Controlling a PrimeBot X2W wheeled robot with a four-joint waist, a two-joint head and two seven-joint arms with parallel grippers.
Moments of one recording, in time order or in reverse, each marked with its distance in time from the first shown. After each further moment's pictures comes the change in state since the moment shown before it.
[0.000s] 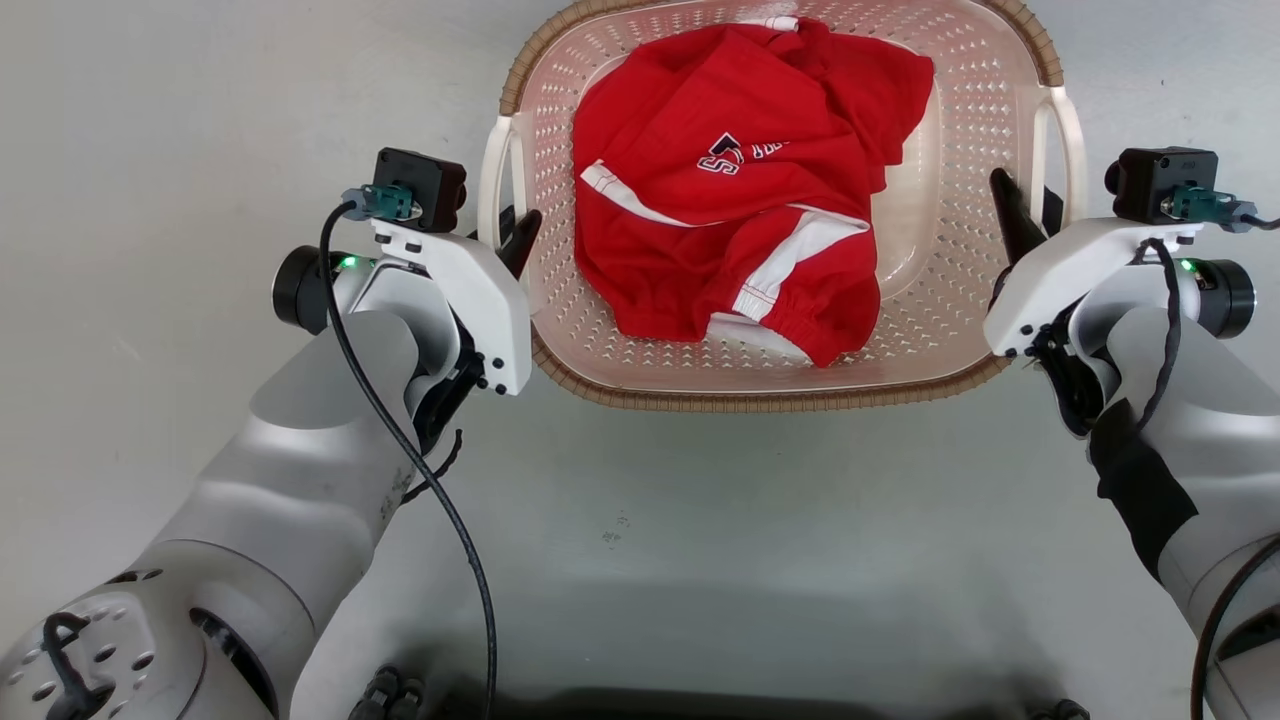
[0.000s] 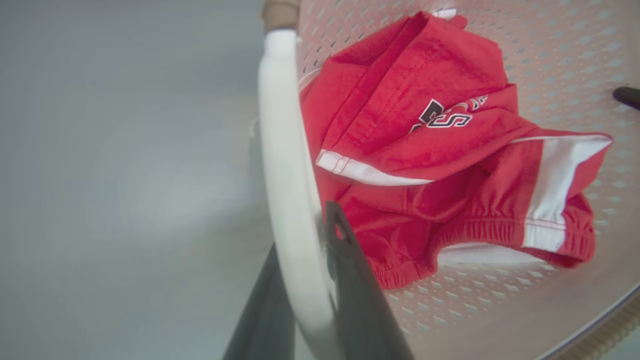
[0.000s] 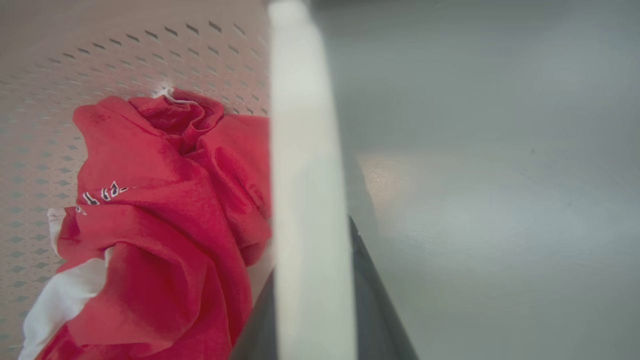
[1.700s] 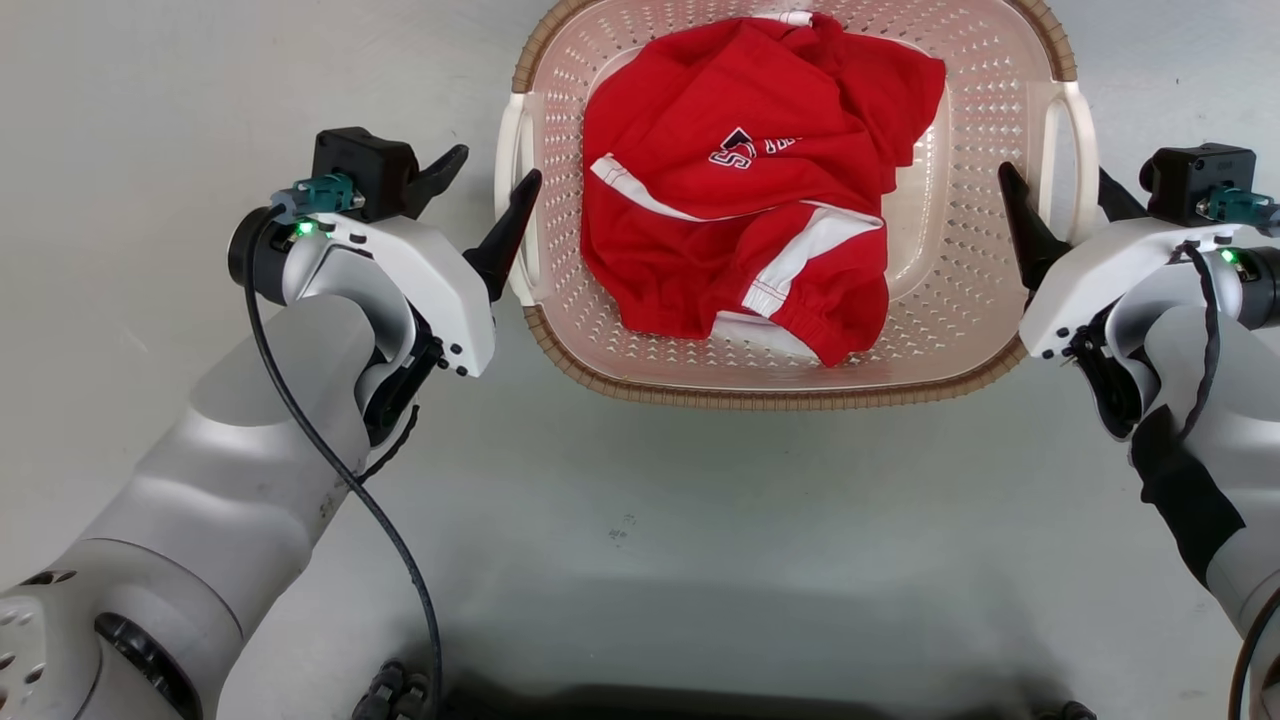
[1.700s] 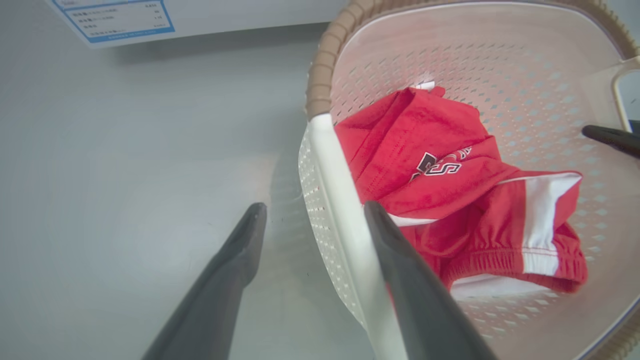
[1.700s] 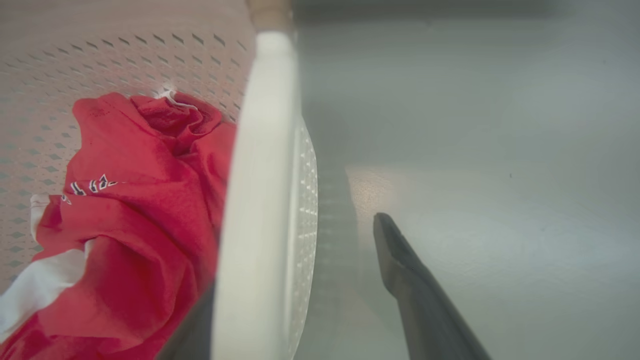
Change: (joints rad) left arm 0.007 0.127 0.009 -0.191 0.044 0.009 -0.123; right arm 0.040 -0.091 0.131 -0.126 0.078 -0.010 -0.008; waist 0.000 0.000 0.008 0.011
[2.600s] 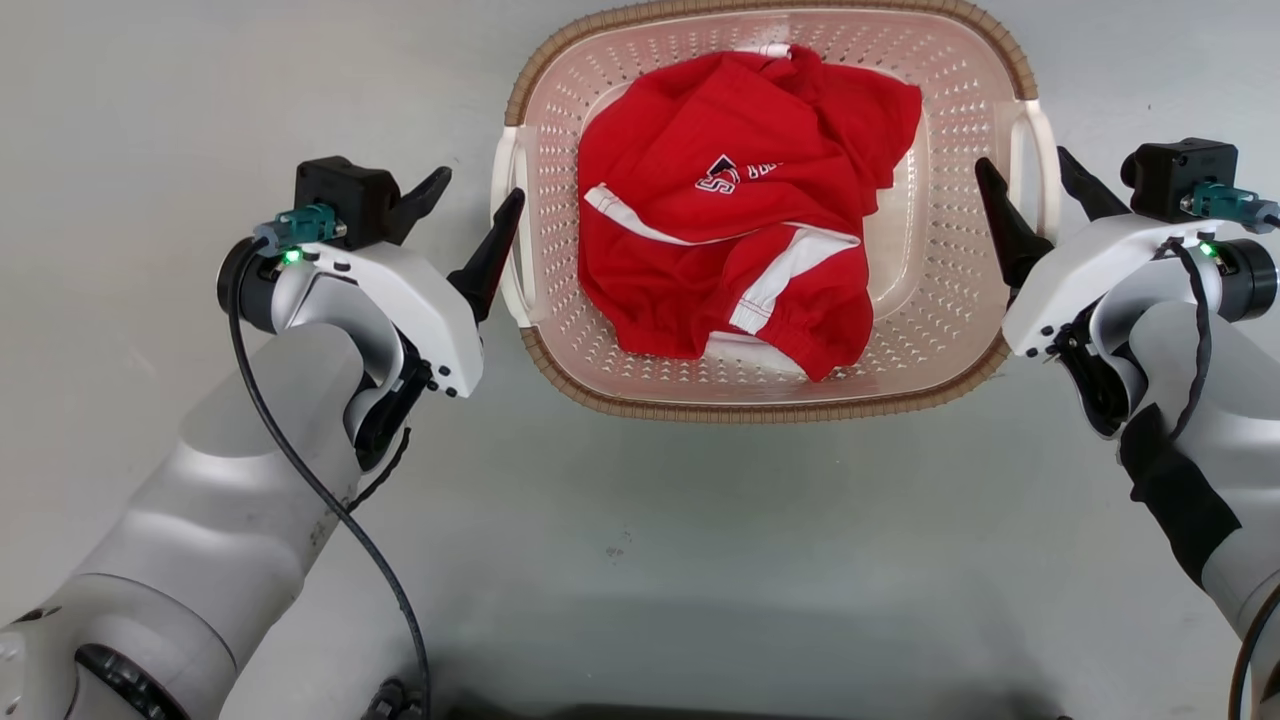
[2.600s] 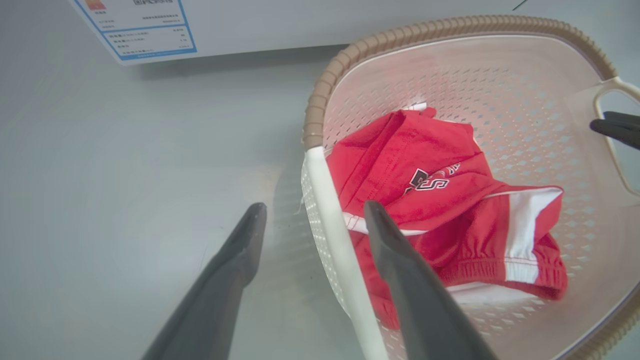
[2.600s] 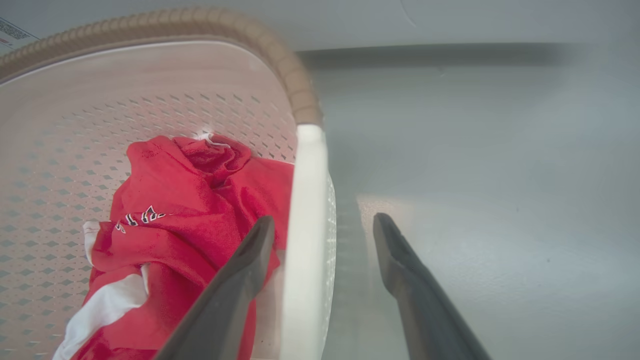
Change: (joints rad) left arm 0.067 0.021 0.115 -0.047 0.086 0.004 0.000; right arm 0.001 -0.010 0.101 -0.060 0.103 0.000 0.000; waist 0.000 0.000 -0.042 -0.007
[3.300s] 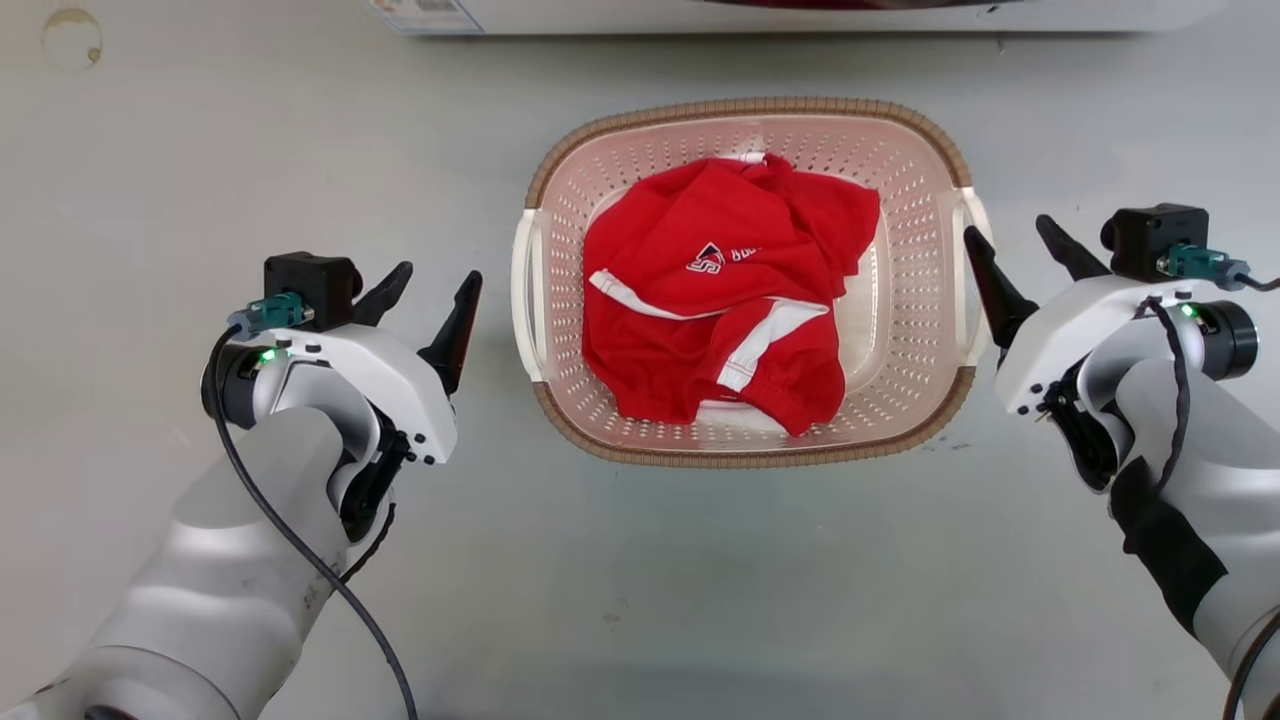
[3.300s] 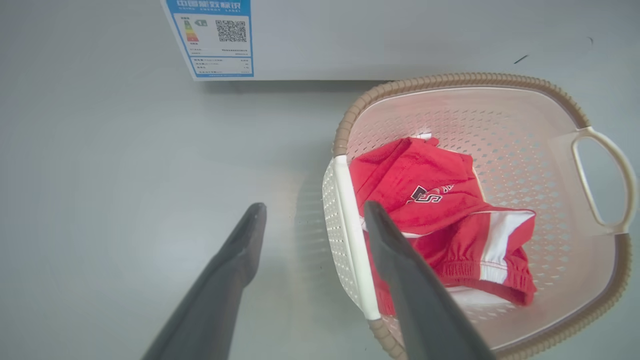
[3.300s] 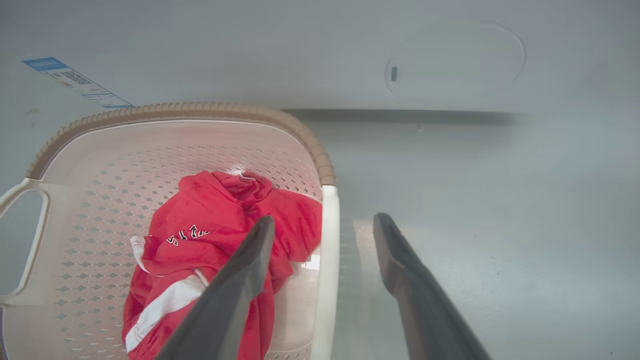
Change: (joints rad) left arm 0.130 -0.012 0.108 0.065 0.000 0.000 0.000; right arm 0.070 0.001 0.039 0.005 0.031 0.000 0.000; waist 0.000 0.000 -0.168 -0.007
